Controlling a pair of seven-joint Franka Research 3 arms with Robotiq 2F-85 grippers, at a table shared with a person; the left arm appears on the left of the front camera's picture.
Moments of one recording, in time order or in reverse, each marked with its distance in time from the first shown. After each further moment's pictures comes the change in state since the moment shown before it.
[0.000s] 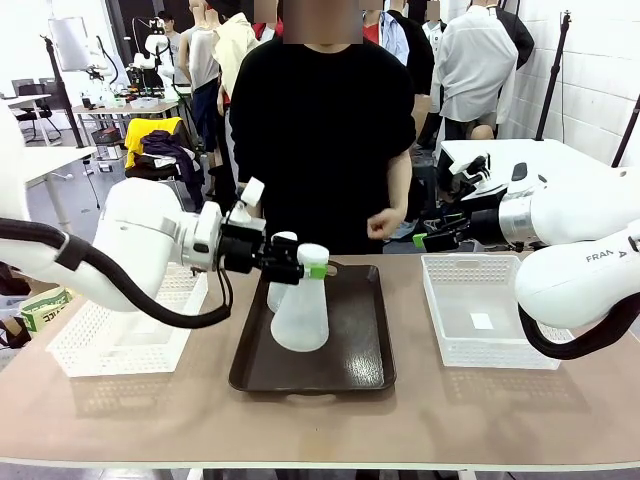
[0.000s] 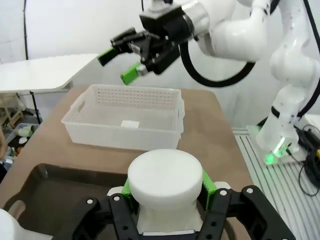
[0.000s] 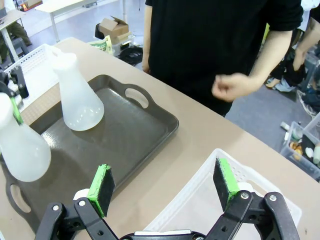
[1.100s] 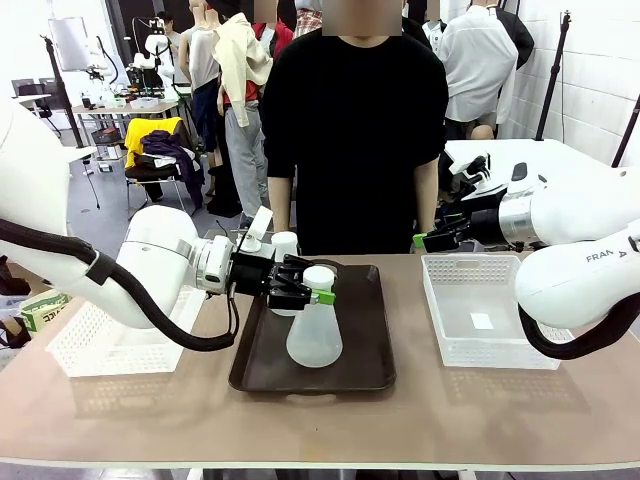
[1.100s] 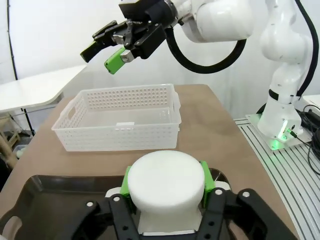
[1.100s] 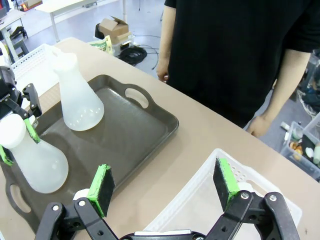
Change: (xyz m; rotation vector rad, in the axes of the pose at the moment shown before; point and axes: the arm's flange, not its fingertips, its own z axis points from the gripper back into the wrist) left arm -0.035 0.013 -0.020 -0.060 -0.041 -0.105; right arm 0.000 0.000 0.000 0.000 0.000 0.000
